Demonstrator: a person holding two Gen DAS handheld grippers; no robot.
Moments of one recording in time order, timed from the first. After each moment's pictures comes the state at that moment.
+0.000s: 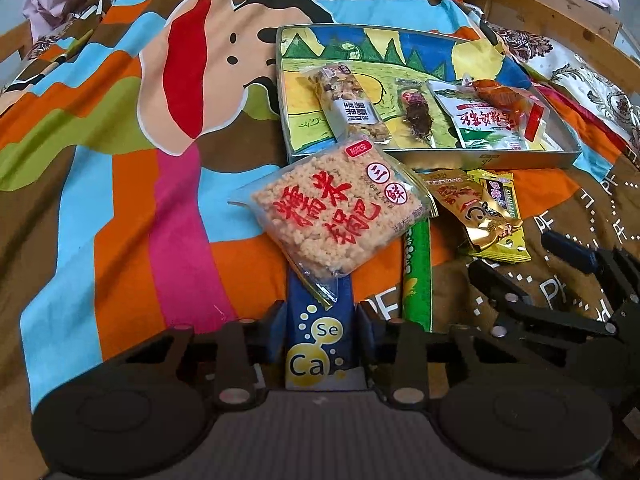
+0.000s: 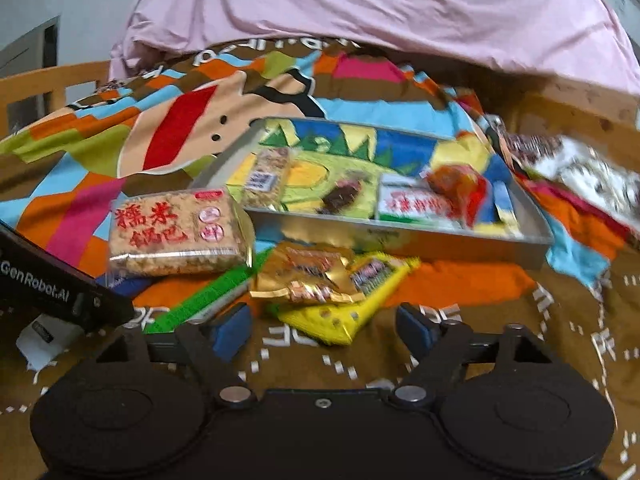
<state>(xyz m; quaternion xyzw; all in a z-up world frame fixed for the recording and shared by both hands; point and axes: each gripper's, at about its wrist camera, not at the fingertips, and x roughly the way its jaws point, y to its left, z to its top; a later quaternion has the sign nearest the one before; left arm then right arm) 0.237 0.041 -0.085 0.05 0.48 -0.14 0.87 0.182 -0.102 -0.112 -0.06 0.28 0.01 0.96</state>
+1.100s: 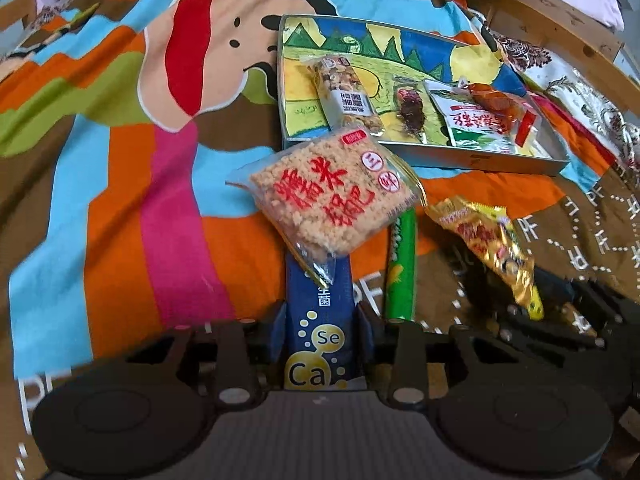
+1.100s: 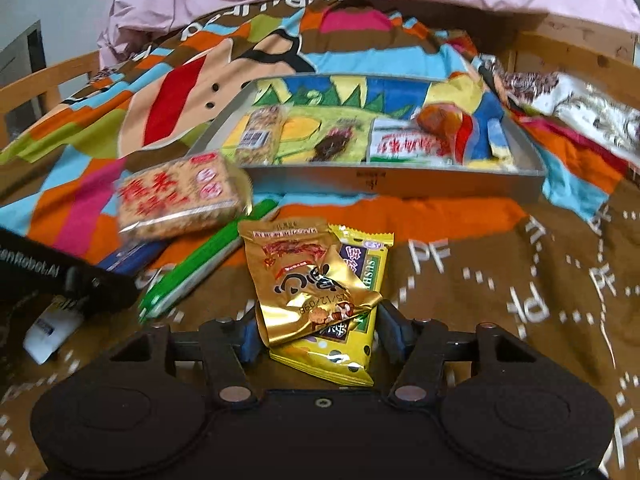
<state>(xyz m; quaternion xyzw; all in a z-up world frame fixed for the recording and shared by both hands) 0.226 0.050 -0.084 0.00 0.50 -0.16 0.85 0.153 -0.130 -0.106 0.01 0.38 0.03 0.93</state>
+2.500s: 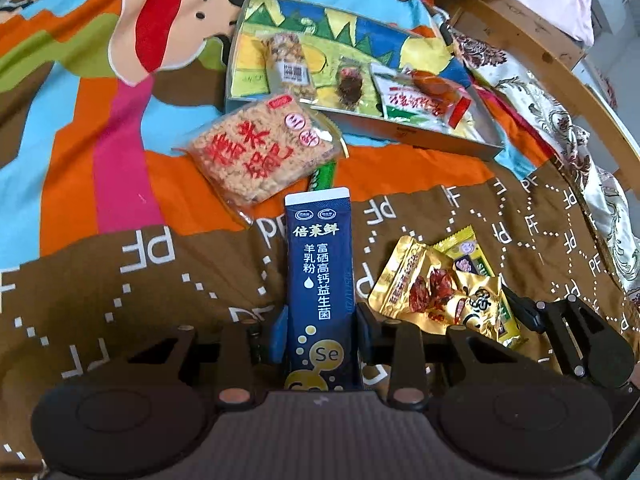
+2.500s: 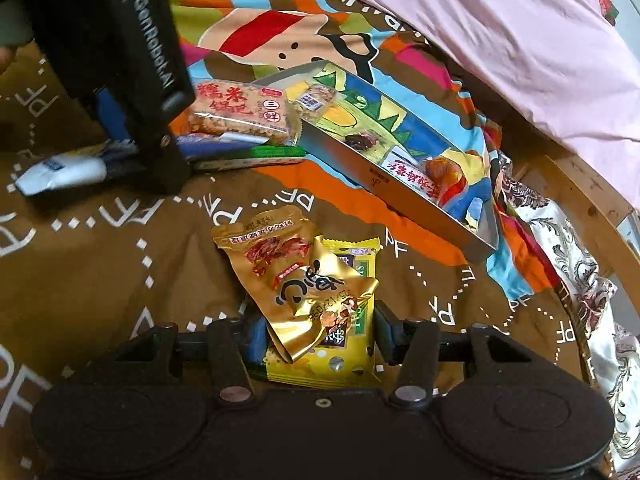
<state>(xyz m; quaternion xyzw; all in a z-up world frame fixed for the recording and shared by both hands) 0.187 0.041 -0.074 -0.06 0.51 -0.21 0.83 0.081 -0.099 -0.106 -0.29 0.34 0.03 0.90</state>
